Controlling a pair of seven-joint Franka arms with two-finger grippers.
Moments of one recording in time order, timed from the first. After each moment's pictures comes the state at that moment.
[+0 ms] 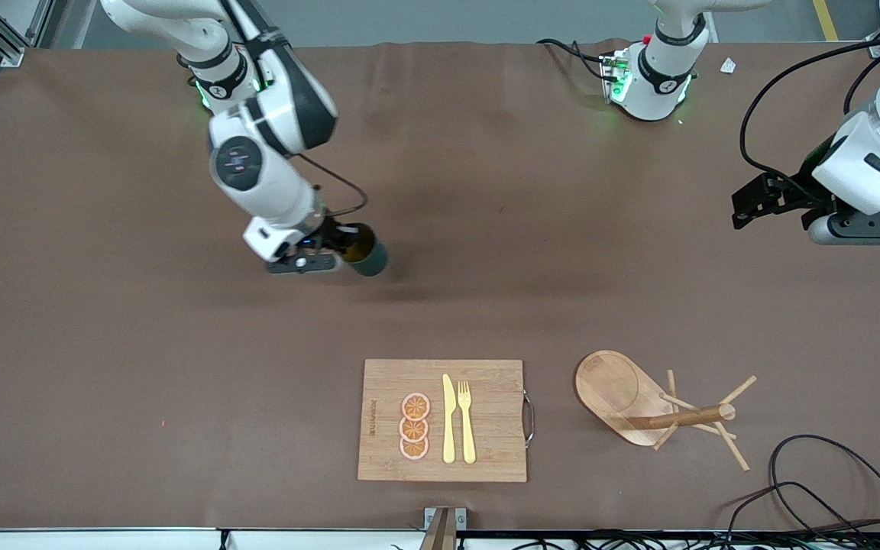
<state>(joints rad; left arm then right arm) -0.04 0.08 -0.13 -1.50 0.00 1.58 -0.14 0.60 0.27 0.00 -1.97 0.22 2.26 0.49</state>
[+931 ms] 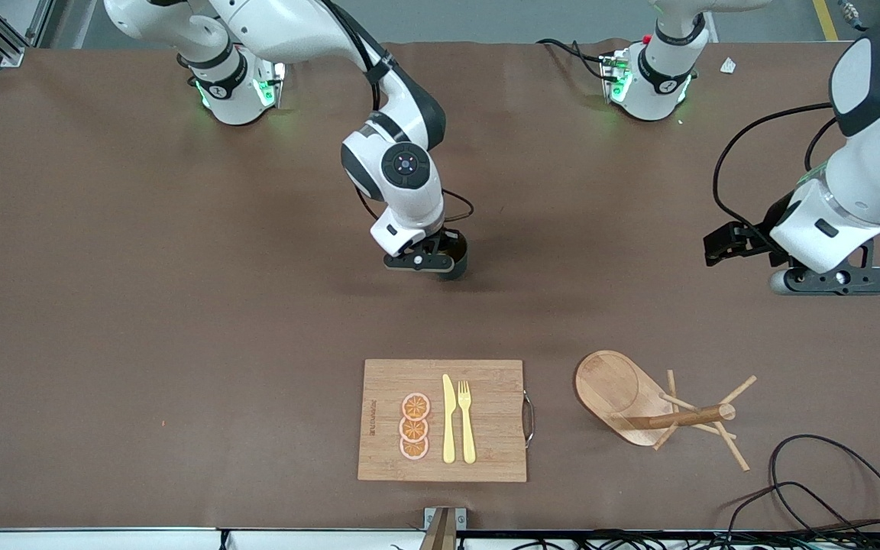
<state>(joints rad) -0.05 0.19 -0.14 -1.50 0.00 1.67 -0.18 0.81 0.59 -0.01 -1.67 0.10 2.26 0.81</state>
